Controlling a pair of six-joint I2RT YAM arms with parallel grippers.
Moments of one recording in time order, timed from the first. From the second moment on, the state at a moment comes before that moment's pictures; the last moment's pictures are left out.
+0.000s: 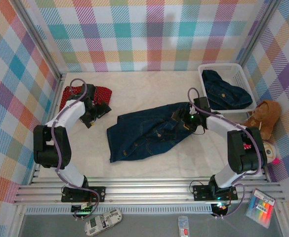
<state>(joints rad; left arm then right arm) -0.09 1.66 1.24 -0.81 0.08 -0.76 0.22 1.59 0.87 -0.24 -0.41 0.73</state>
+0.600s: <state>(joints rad) -0.09 1.65 1.20 -0.80 0.08 -0.79 0.33 1.69 0.87 -0.04 -0.39 0.77</state>
